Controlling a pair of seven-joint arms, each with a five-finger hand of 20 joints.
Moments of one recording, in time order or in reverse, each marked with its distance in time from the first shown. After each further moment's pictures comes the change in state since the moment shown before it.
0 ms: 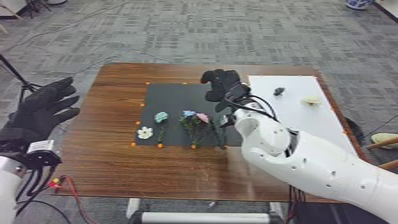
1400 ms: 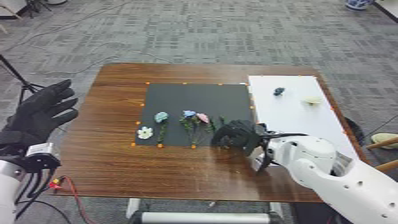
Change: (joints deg) left arm 1.3 -0.9 -0.5 -0.7 0.1 0.5 0.1; right arm -24.8 10.1 24.6 -5.5 5.0 -32.4 -30.8
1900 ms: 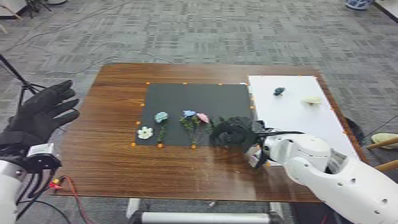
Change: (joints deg) left arm 0.0 0.1 0.3 0.0 0.0 0.0 -0.1; right arm 2.4 -1.1 -2.5 1.4 -1.0 1.9 2.5
